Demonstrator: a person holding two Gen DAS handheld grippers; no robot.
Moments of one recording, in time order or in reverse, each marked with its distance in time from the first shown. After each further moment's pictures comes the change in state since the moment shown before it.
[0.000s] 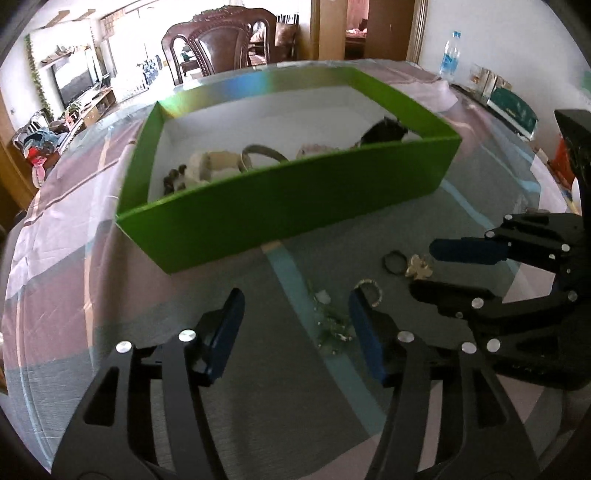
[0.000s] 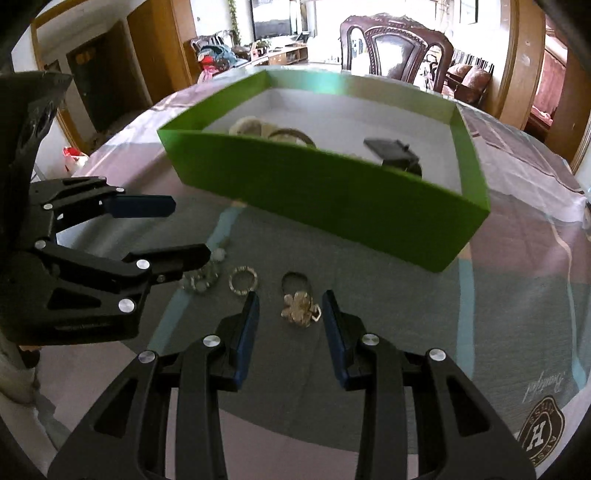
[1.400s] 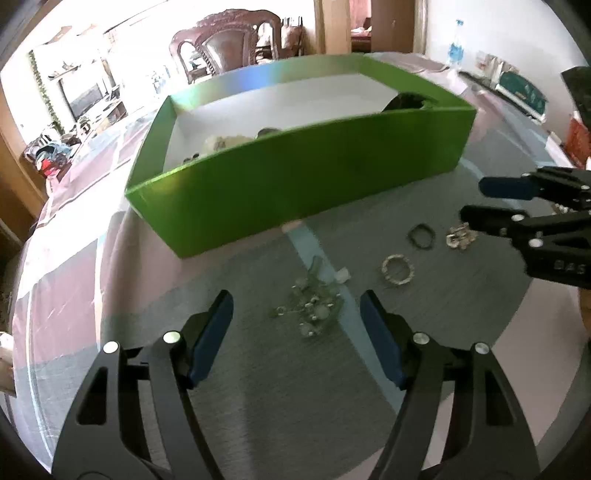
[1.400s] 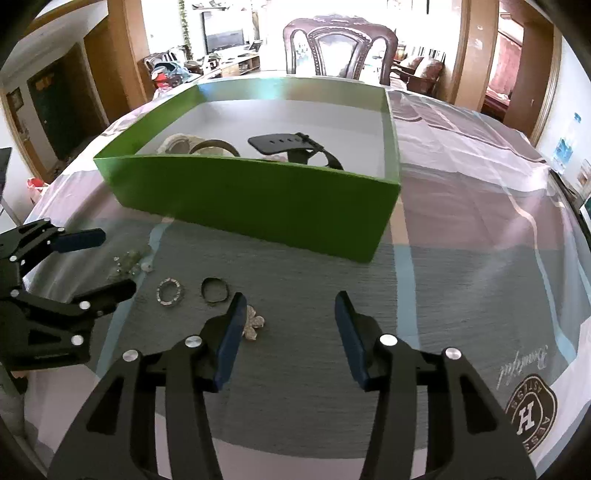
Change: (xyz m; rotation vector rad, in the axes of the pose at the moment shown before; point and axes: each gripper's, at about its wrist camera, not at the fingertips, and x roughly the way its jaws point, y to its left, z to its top) left arm 0.015 0.001 -0.015 0.026 -0.011 0.095; right arm -0.008 -0.037 -0.005 0.125 -0.052 -0.142
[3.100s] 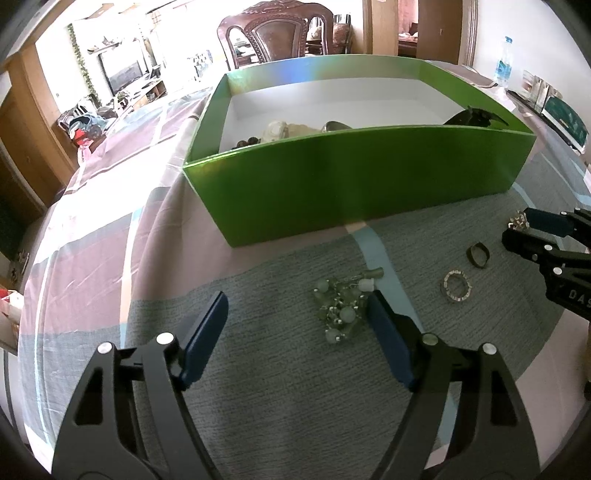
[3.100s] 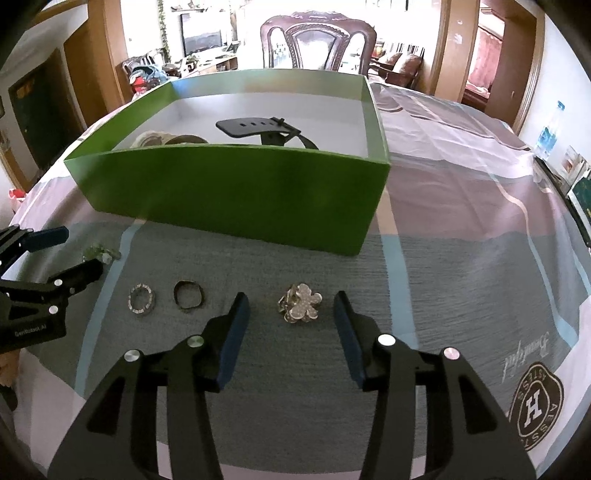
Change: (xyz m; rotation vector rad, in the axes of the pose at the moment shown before) left arm 0.007 0.026 0.002 -0.125 0.007 0.101; right arm 0.014 -0.002 -0.009 0.053 -0.013 -0.084
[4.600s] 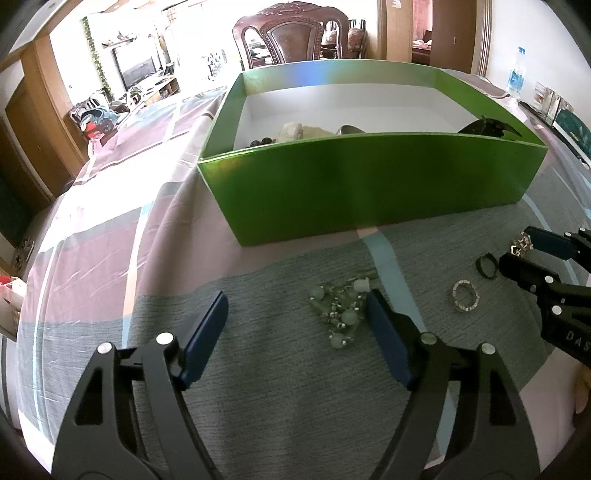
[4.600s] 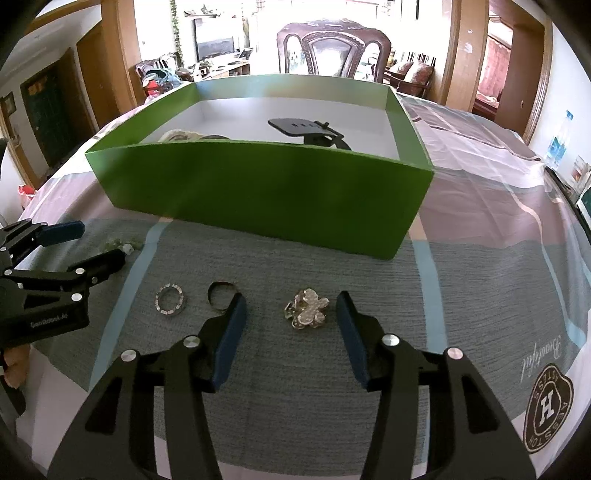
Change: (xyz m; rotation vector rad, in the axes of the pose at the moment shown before) left arm 0.000 0.001 -0.001 -0.048 -0.015 0.029; right arm 0.008 0.009 0.003 -0.029 -0.026 0.039
